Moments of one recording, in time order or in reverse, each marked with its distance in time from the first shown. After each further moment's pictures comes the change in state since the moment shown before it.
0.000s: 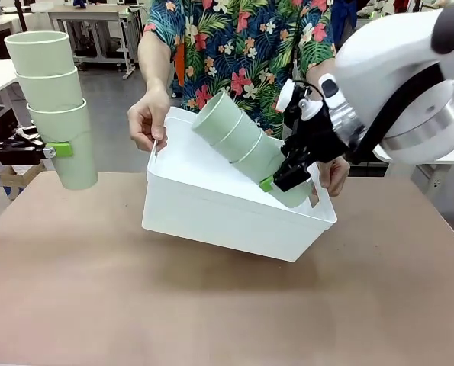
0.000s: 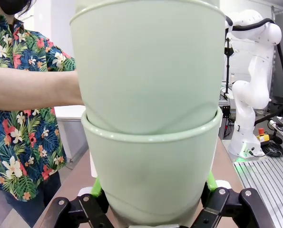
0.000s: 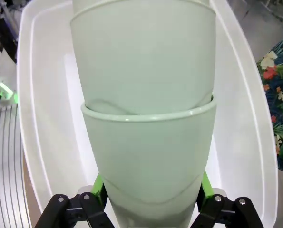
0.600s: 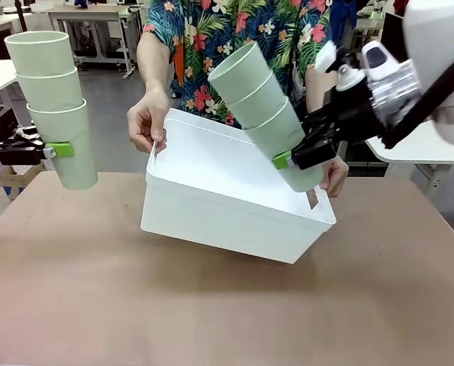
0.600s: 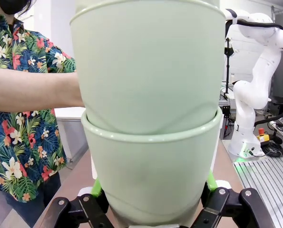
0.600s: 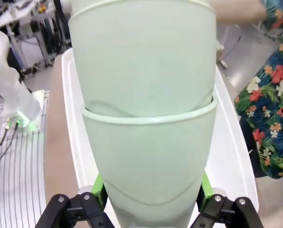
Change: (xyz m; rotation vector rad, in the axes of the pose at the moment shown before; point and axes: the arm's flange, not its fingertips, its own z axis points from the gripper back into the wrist) left arm 0.000 0.000 0.000 0.000 0.000 0.000; right arm 0.008 0.014 0.062 0.004 -0.167 -0.045
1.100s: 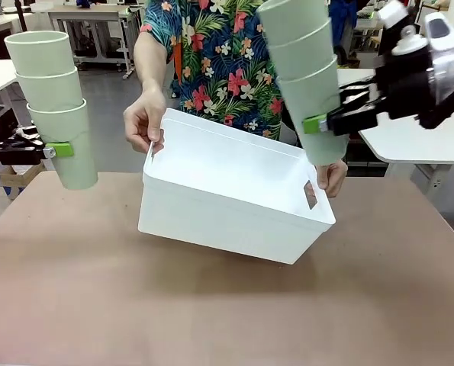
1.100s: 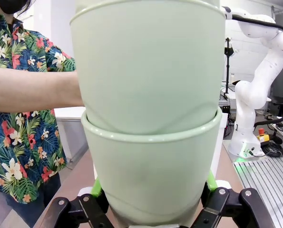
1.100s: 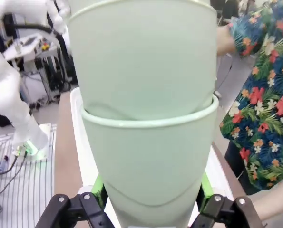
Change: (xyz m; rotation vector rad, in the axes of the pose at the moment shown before) left arm 0.000 0.000 0.000 0.000 0.000 0.000; right arm 0.000 -0.010 0.066 0.000 -0.194 -0.046
